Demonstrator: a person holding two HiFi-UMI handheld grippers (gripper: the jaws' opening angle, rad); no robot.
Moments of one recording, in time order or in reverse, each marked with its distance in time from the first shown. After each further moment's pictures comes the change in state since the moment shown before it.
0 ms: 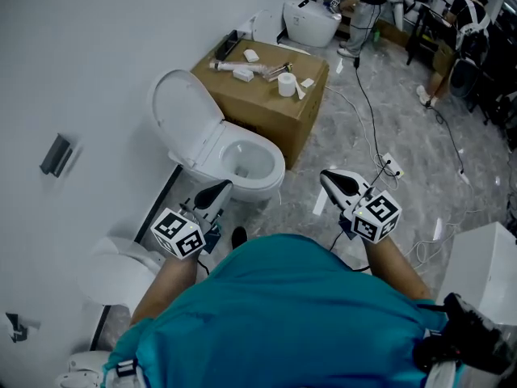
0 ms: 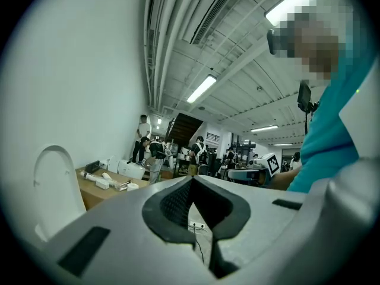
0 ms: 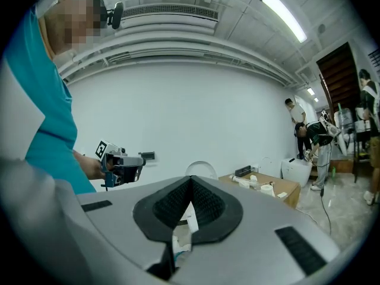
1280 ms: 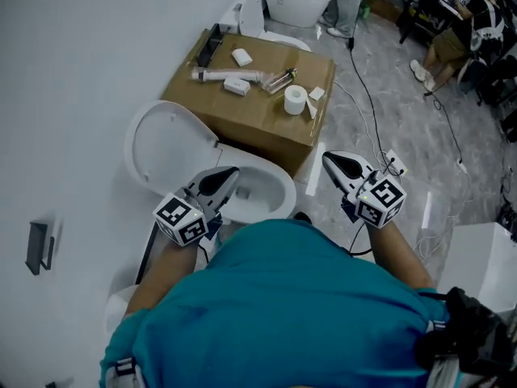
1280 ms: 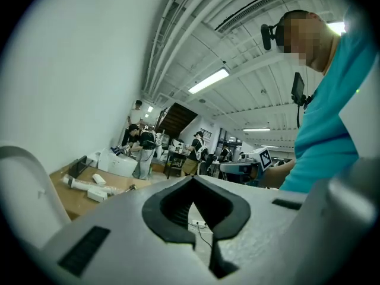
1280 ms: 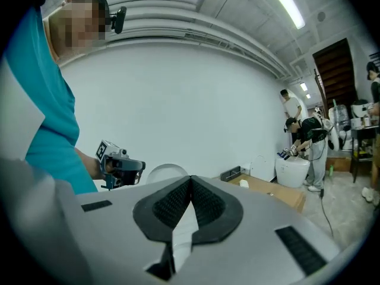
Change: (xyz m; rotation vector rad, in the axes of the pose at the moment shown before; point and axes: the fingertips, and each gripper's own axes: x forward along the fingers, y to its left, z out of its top) left arm 0.167 0.300 0.033 -0.052 0.085 -0.175; right arm 0.270 -0.197 0.031 0.032 0.044 -0.094
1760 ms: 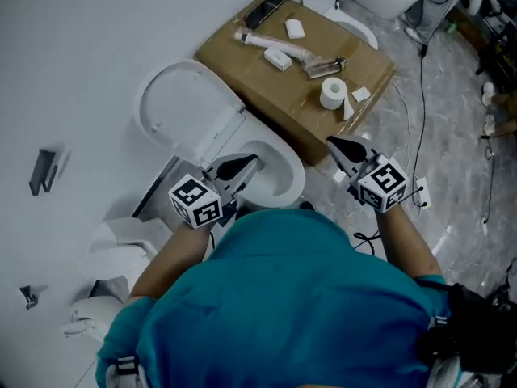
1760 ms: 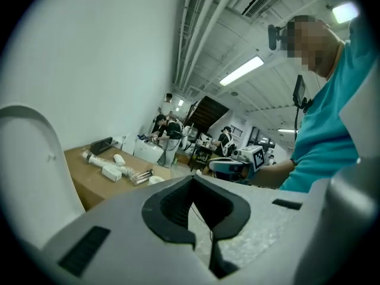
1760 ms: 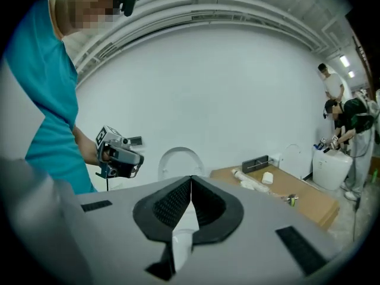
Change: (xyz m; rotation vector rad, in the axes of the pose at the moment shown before) left arm 0.099 0.015 -0.042 -0.164 0.050 0.295; right arm 0.068 -0.111 -0.040 -0.059 0.126 0.366
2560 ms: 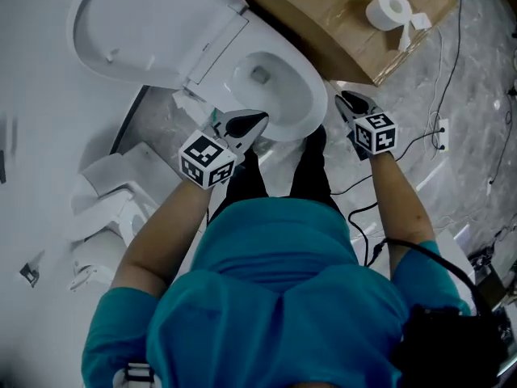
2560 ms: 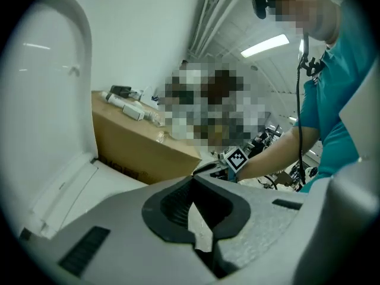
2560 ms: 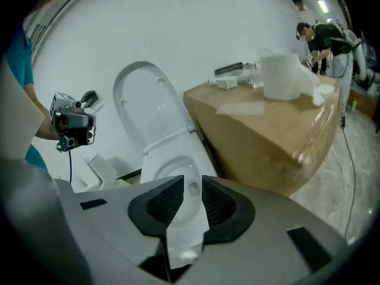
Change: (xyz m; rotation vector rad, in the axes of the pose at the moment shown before) left arm 0.013 0.134 -0.232 -0.117 0.281 0.037; right arm 0.130 -0.049 -0.369 0.341 0.488 -0.139
